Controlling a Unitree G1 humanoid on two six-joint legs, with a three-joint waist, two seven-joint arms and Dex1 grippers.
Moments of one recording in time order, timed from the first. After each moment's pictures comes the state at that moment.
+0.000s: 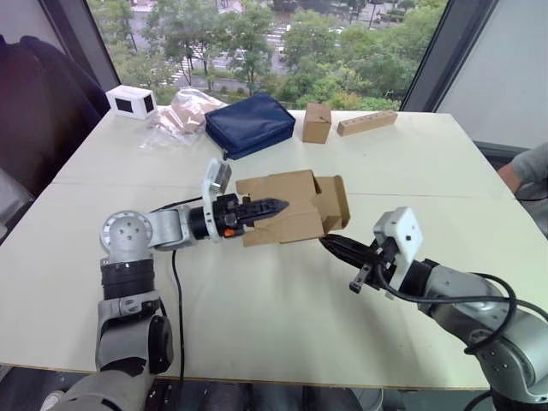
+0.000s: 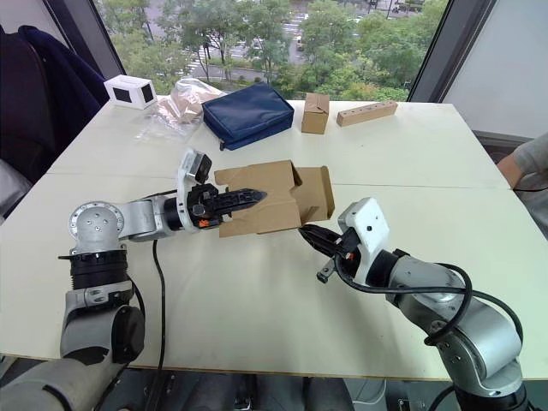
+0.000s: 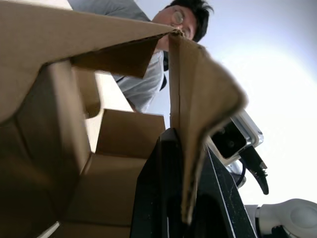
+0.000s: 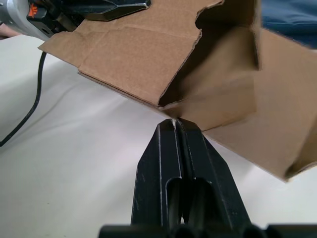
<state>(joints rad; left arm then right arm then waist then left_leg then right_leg) -0.73 0.29 0.33 0.14 -1.13 1.48 -0.64 -0.13 -0.59 -0.11 -0.78 0.71 0.86 0.45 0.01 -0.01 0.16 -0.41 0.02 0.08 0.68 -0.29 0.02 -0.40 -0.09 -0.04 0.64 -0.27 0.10</state>
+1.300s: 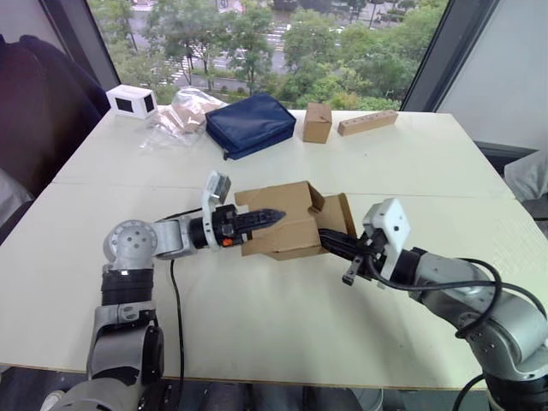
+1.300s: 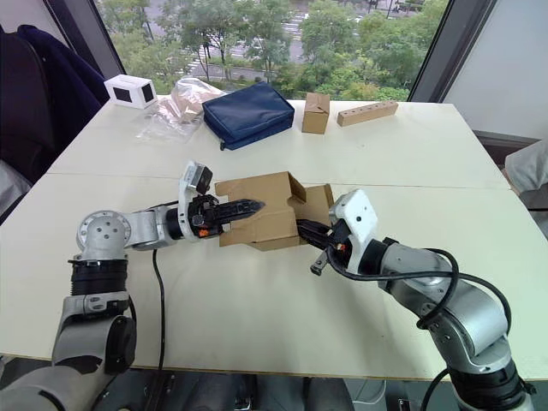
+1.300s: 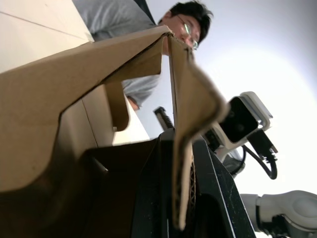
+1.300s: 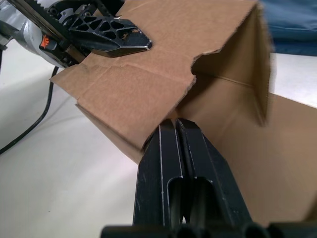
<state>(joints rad) -0.69 0.31 0.26 0.17 -1.10 1.42 -0.74 -0.21 -0.62 -0.04 -0.70 0.71 0.83 0.48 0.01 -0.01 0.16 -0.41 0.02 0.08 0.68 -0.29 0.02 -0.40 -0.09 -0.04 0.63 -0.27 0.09</state>
